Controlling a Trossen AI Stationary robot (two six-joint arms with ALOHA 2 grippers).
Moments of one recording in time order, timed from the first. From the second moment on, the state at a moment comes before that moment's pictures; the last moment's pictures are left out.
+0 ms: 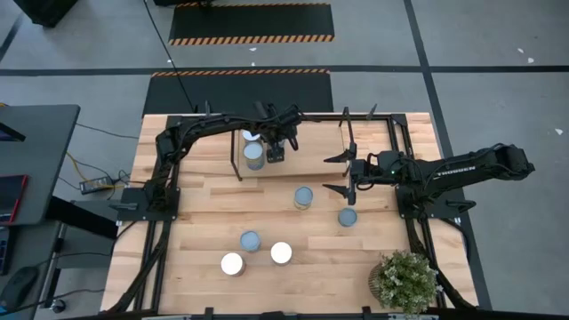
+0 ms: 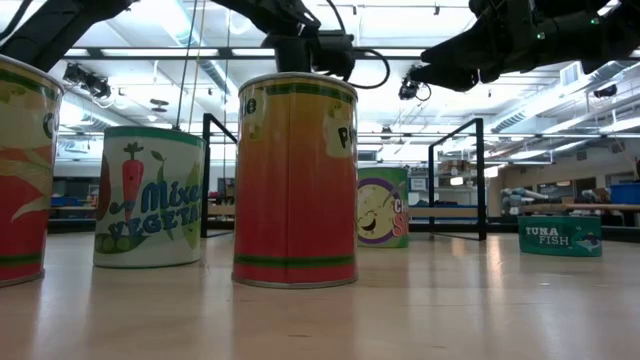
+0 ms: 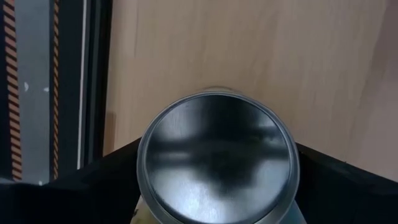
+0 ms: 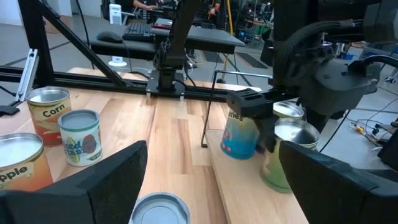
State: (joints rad) left arm 0.37 2.07 1.88 -1.08 -0.21 0.27; right arm -0.04 0.92 0.39 0.42 0.07 -0.15
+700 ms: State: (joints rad) left arm 0.36 2.07 1.88 -1.13 -0.18 0.23; right arm -0.04 0.92 0.39 0.43 0.06 -0.15
